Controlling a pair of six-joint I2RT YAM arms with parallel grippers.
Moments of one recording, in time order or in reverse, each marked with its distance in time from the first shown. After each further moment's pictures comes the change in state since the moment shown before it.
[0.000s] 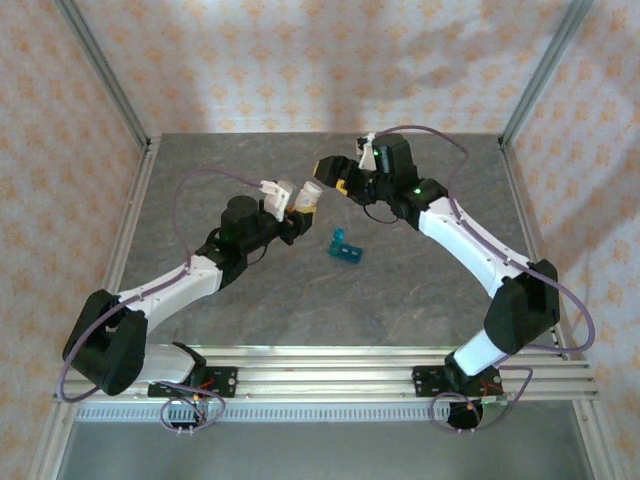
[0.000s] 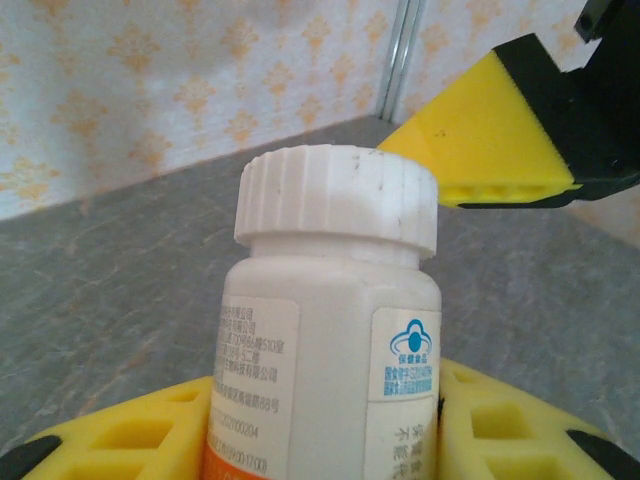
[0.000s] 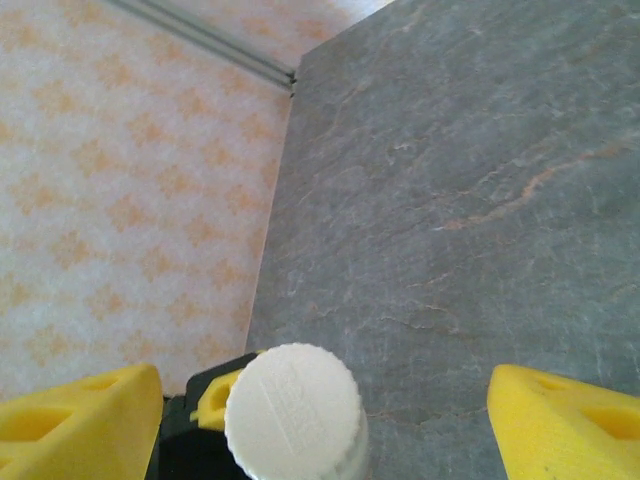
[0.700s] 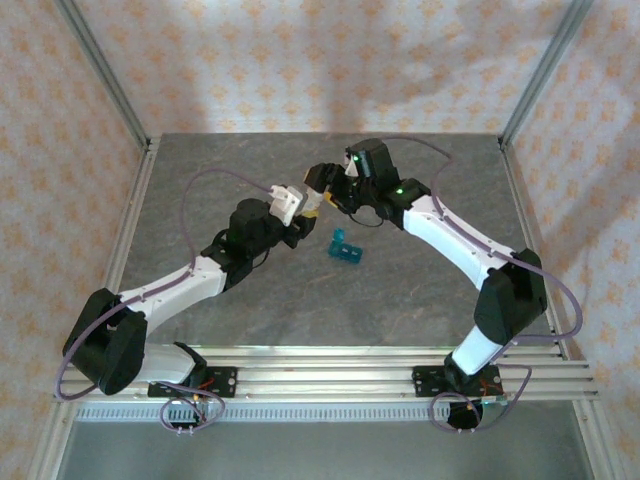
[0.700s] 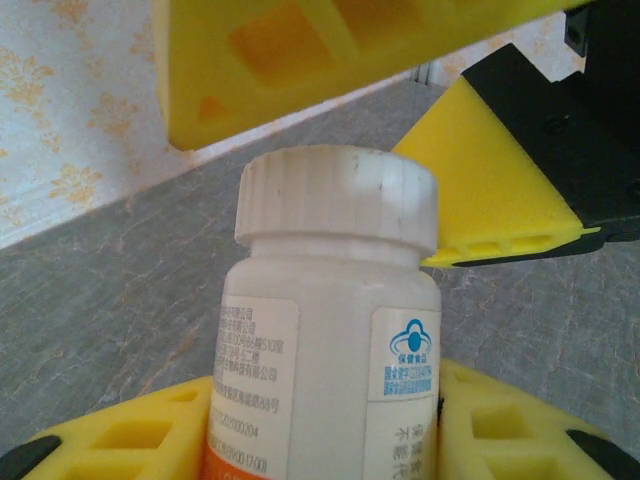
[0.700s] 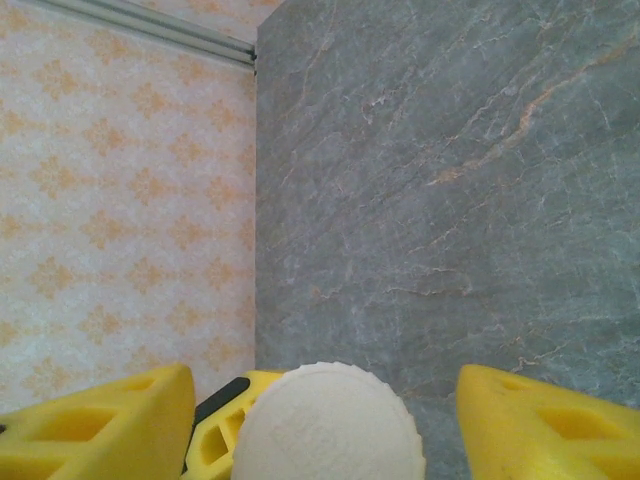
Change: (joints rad) left arm -0.050 0.006 0.015 -0.050 -0.115 0.103; right arm 0.071 0.076 0.043 -0.040 0.052 0.148
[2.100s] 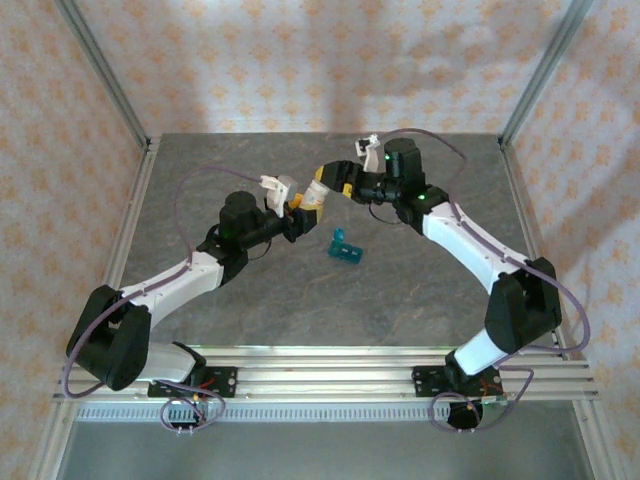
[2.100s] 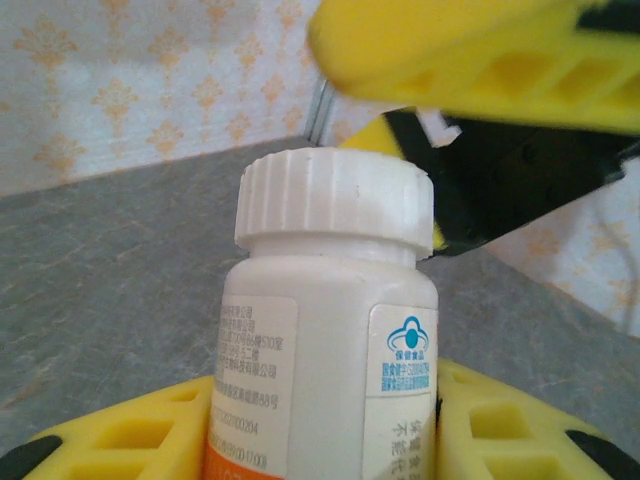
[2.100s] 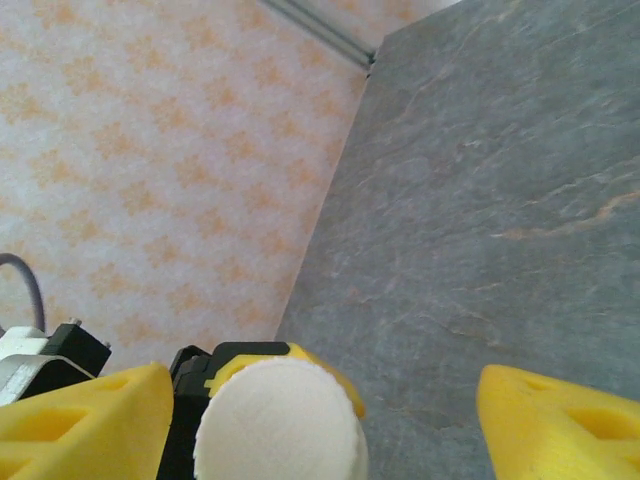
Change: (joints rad) left arm 0.081 0.024 0.008 0.116 0.290 -0.253; right arm -0.137 -0.091 -0.164 0.254 -0.268 -0.235
